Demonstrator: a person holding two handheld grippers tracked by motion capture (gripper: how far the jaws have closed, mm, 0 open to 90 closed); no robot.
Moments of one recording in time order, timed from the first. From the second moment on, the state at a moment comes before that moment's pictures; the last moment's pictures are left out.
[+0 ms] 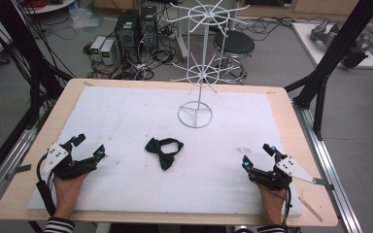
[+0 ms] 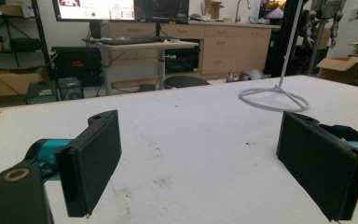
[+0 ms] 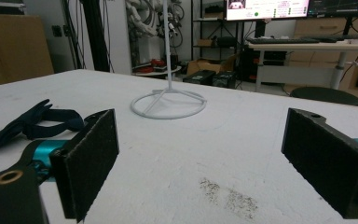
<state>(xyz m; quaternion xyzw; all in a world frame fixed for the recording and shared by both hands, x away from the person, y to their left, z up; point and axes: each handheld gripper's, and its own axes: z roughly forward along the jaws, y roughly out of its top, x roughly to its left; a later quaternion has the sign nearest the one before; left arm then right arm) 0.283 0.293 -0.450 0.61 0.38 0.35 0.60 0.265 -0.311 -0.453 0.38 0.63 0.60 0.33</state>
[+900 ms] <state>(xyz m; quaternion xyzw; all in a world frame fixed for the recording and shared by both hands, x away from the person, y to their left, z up) 0.324 0.242 -0.376 0.73 0.31 0.29 0.53 0.265 -0.312 -0.453 0.38 0.63 0.60 0.33</state>
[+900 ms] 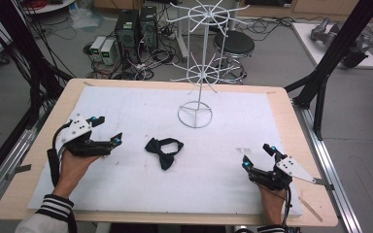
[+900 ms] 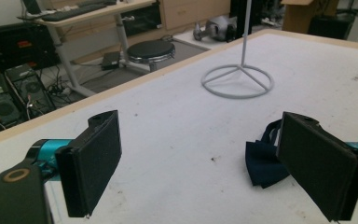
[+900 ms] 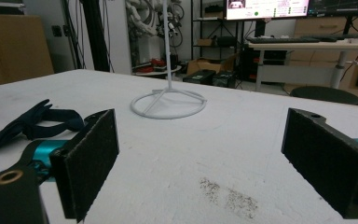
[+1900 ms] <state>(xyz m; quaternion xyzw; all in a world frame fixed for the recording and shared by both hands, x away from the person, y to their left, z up) 0.381 0.166 -0.368 0.84 0.27 0.18 0.43 0.266 -0.313 -0.453 0.38 0.62 0.60 0.33</state>
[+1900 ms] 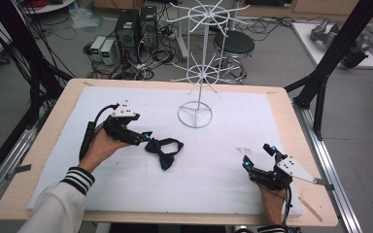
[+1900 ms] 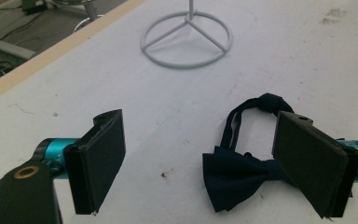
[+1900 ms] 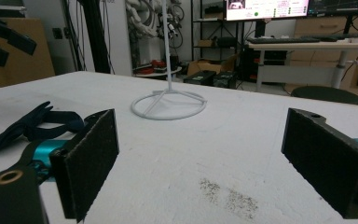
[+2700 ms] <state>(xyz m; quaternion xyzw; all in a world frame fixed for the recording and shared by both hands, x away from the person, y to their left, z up) 0.408 0.121 -0.390 0.90 0.24 0.13 0.33 0.265 -0.314 -0.453 0.39 0.62 0.60 0.32</state>
